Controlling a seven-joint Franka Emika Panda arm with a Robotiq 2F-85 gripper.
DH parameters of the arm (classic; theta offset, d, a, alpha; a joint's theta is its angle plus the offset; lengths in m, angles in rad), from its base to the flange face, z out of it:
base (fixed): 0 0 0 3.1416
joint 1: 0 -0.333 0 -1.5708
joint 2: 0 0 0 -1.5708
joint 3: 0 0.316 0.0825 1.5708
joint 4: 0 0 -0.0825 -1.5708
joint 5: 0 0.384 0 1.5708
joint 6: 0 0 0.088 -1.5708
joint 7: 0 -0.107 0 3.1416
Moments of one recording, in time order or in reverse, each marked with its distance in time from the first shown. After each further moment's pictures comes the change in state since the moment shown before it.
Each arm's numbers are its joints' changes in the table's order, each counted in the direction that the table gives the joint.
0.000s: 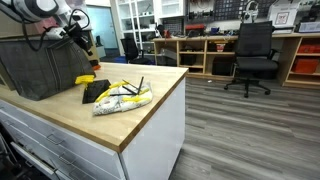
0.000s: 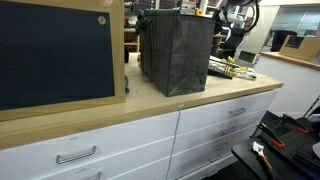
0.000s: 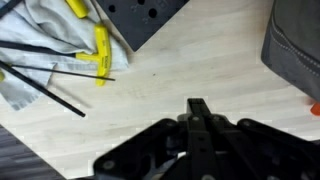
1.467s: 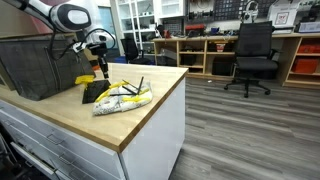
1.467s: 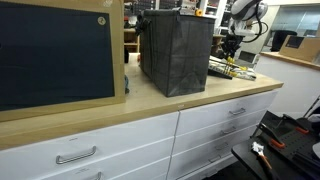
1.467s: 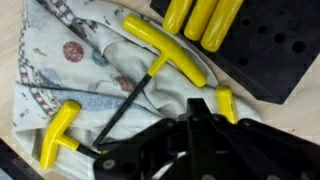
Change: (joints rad) arm 0.144 -0.179 -0.097 0.111 0.083 -0.318 -0.093
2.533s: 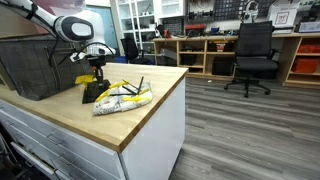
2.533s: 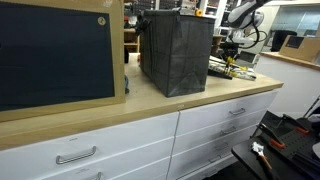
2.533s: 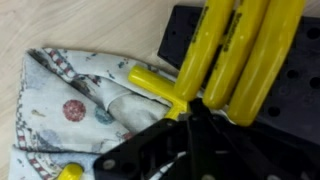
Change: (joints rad) arm -0.004 -0.050 -0.004 -0.032 0.040 -0.072 -0.052
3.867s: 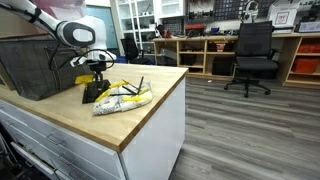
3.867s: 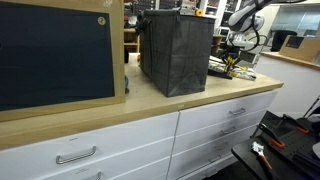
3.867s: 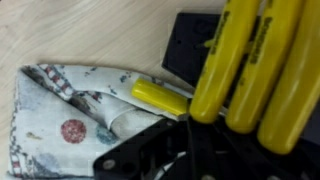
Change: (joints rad) arm 0.012 -0.017 -0.006 -0.027 0.042 0.011 0.000
